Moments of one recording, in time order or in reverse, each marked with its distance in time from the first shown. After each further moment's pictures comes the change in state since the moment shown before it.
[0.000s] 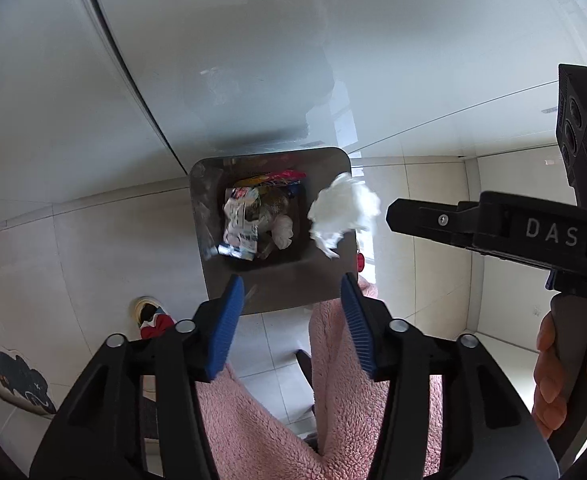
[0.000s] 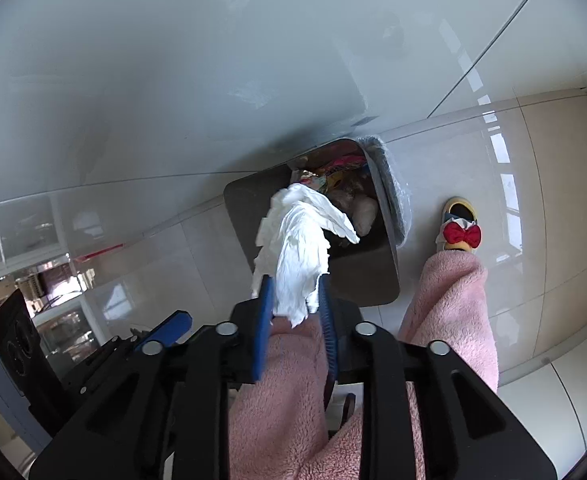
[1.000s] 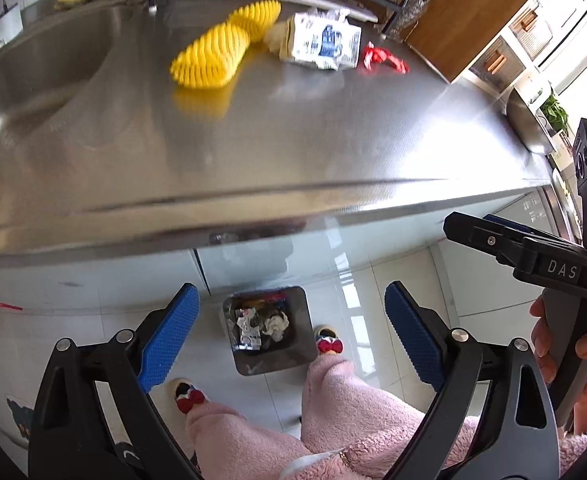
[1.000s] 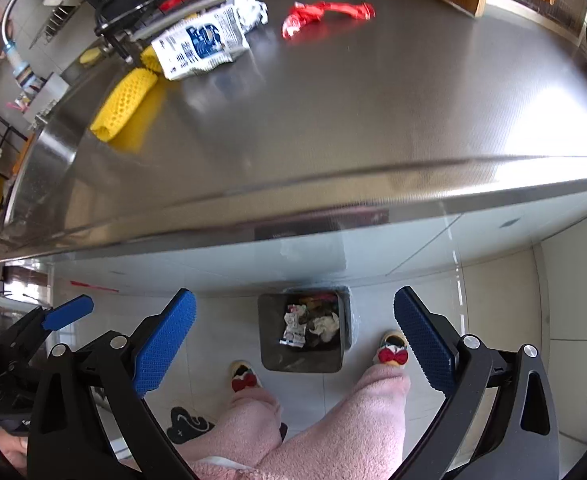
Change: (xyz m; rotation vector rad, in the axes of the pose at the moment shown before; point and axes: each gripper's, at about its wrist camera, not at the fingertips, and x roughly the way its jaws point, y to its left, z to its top) left arm -0.285 -0.052 0.024 0.085 -0.409 0.010; right arm -0.281 0.085 -0.034 -0.296 -0.490 -0.075
